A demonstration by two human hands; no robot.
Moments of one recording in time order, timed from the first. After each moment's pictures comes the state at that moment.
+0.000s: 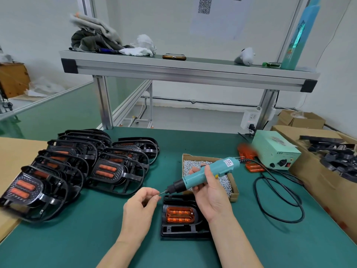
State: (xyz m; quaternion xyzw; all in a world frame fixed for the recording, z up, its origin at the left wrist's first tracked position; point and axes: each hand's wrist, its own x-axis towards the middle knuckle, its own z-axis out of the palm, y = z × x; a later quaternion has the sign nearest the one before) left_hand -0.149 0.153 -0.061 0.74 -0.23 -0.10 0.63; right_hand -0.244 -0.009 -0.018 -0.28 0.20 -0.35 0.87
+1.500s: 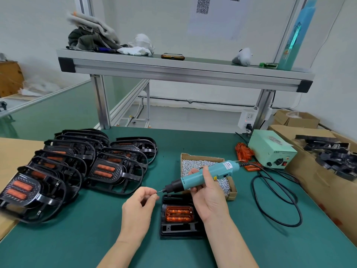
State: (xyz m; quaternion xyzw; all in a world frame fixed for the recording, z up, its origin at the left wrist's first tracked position) left_hand -0.155 0.154 -0.051 0.75 -0.20 -0.10 0.62; right_hand -0.243 0.006 -0.012 -0.24 0.25 -0.38 0.86
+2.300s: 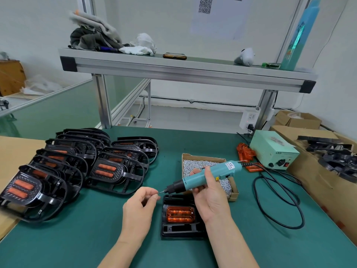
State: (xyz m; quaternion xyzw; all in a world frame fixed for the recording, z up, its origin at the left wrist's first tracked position) left_hand -0.154 0.155 -0.052 0.75 -0.21 -0.10 0.62; right_hand -0.243 0.006 -0.010 -0.25 0.26 -0.38 0.85
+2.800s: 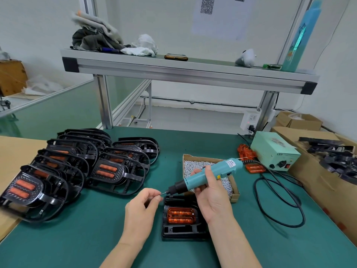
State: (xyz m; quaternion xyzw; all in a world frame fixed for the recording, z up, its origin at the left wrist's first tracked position) left_hand -0.155 0.156 -0.053 0.75 -0.24 -0.09 0.61; right_hand -0.243 0.002 -0.009 -0.30 0.25 -0.38 0.84
